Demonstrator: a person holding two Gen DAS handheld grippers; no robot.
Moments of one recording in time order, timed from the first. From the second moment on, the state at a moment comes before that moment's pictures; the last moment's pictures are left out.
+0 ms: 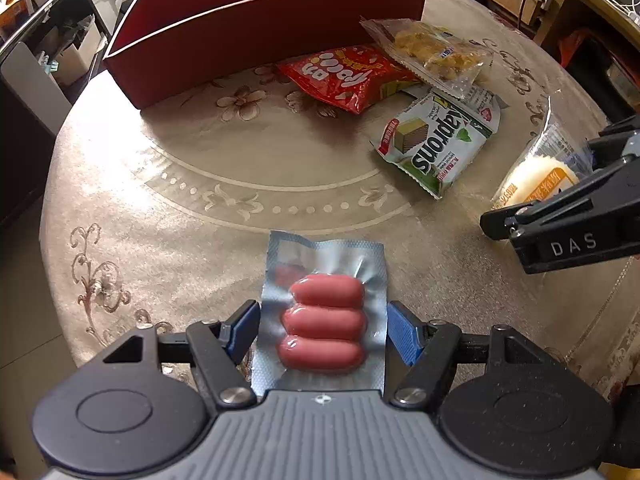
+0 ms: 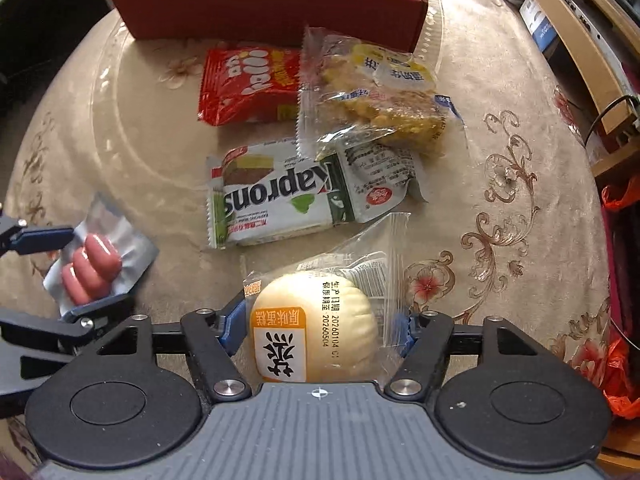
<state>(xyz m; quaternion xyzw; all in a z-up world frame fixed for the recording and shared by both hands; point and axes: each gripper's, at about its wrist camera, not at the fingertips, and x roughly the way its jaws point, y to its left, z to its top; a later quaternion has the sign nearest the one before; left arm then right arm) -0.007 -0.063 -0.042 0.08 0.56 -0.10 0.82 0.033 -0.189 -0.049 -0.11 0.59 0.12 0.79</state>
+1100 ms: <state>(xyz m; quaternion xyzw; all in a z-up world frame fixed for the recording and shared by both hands) -0.007 -0.063 -0.044 0.10 0.56 -0.10 0.82 0.013 -0.181 -0.028 -0.12 0.57 0.15 0.80</state>
